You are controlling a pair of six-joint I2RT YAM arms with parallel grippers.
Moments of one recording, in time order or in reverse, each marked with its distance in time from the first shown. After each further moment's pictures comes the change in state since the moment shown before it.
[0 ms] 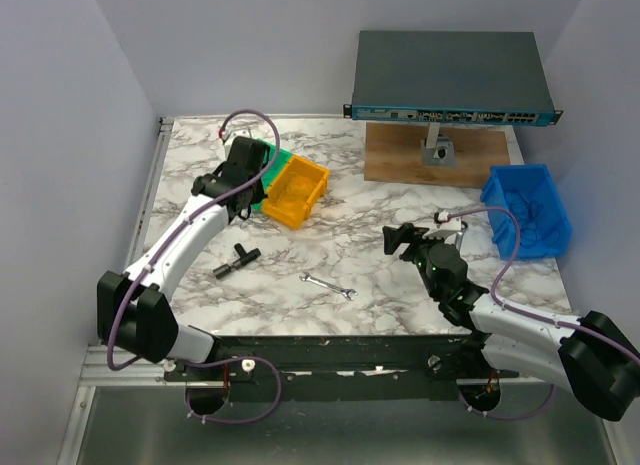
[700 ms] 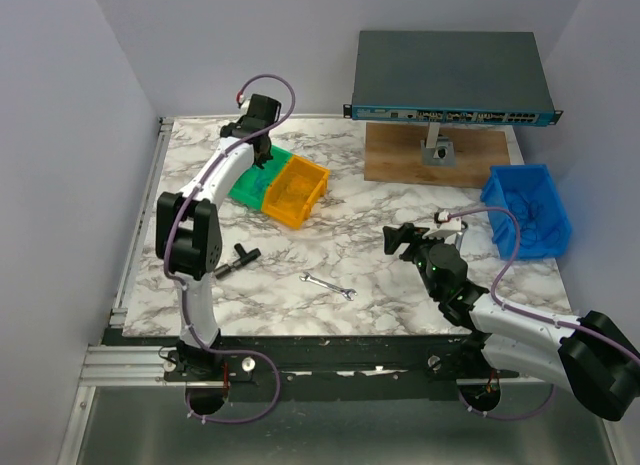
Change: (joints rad) left arm 0.115 0.584 0.591 -0.051 -0.099 0.127; right arm 0.000 0.001 0.000 0.001 0.001 0.002
